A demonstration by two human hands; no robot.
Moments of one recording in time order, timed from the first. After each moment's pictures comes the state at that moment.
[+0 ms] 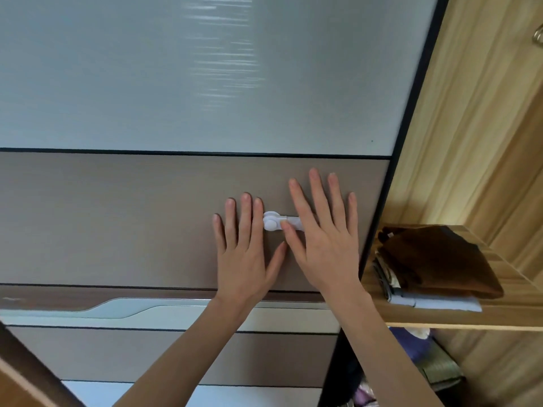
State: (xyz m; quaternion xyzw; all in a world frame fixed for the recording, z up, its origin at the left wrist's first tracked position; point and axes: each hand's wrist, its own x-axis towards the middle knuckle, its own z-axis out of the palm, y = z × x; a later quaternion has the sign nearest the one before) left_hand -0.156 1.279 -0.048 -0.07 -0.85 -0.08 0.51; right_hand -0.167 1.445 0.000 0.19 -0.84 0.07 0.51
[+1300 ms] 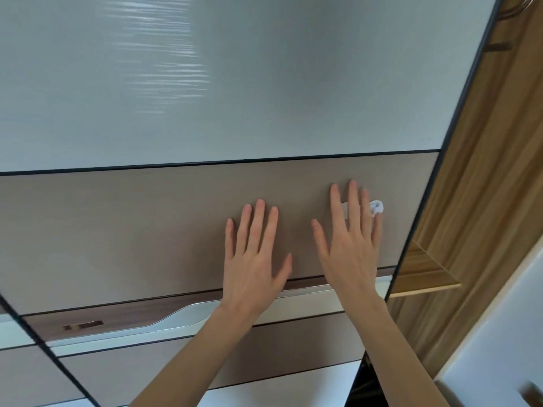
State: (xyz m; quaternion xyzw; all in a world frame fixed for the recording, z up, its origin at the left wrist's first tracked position) left_hand -0.133 1.485 -0.034 -0.17 -0.88 -0.09 0.43; right_hand -0.126 1.678 -0.004 -0.04 -0.89 0.08 0.45
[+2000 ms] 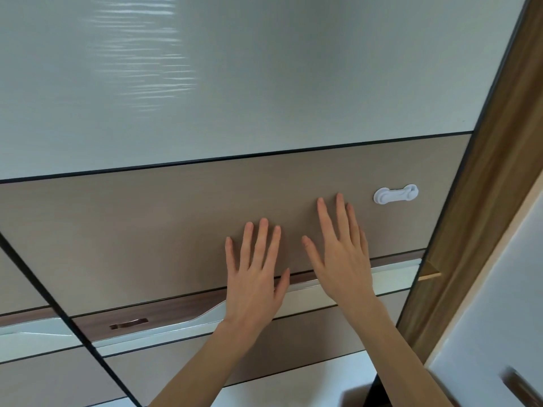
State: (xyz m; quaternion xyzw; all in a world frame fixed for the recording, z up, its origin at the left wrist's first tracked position) left_hand -0.134 1.561 -0.073 -0.19 -0.90 -0.03 0.38; right_hand -0.114 1.749 -0.029 -0.01 -0.93 0.13 0.34
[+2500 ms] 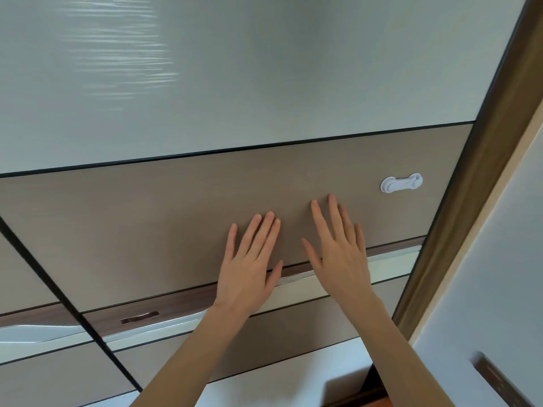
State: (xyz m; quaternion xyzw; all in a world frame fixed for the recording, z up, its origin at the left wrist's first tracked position) left_hand -0.149 1.597 -0.064 -0.27 -0.89 -0.02 0.36; right_hand -0.113 1.804 -0.042 -0.02 -0.95 0.08 0.32
